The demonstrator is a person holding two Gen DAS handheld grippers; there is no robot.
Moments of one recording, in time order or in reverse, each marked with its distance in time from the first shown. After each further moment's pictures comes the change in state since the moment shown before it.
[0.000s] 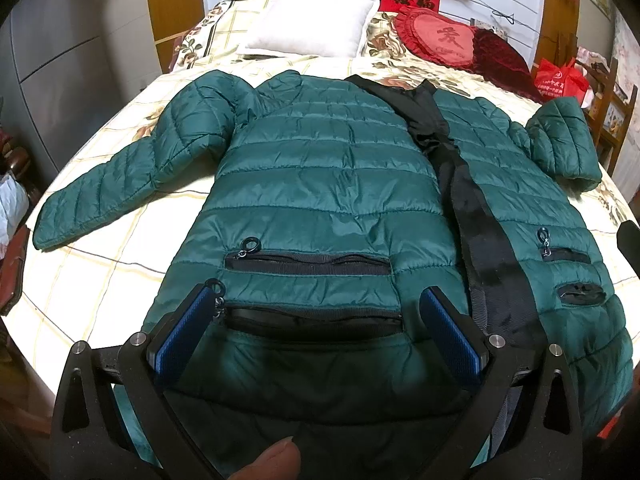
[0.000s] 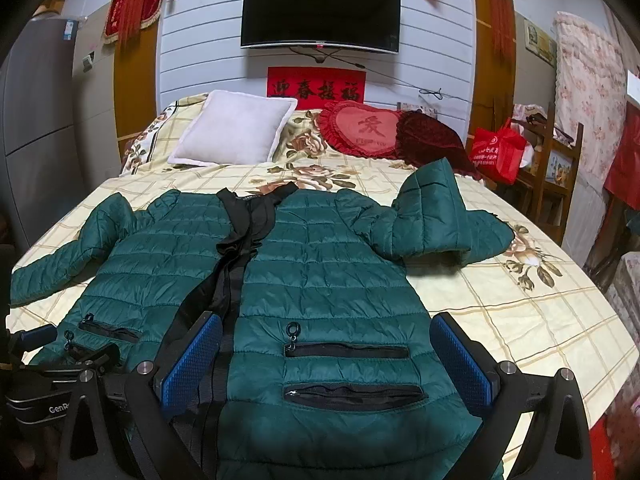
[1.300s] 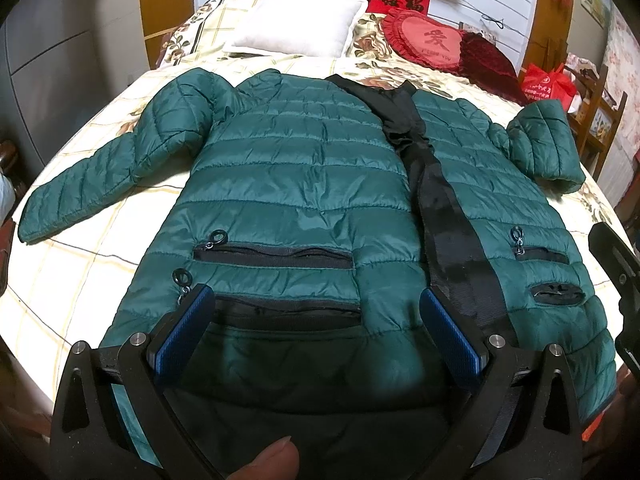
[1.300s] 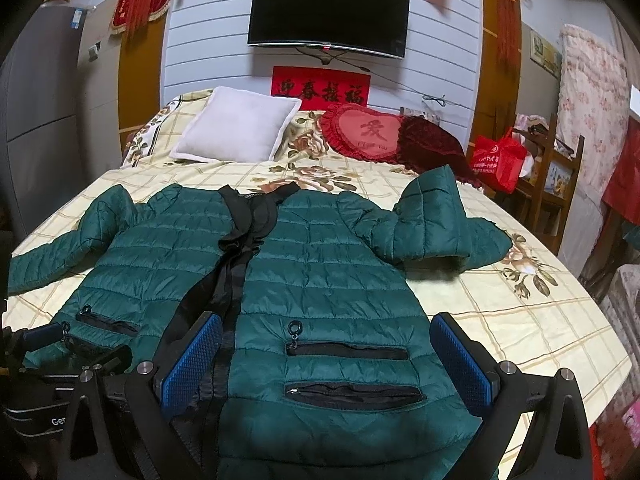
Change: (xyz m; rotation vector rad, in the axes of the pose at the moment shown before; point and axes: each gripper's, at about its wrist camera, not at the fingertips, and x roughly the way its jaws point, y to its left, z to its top) left arm -0.009 -0.008 0.001 -0.027 0.028 -0.072; right arm -0.003 0.009 -0.002 -0.035 -0.009 -0.022
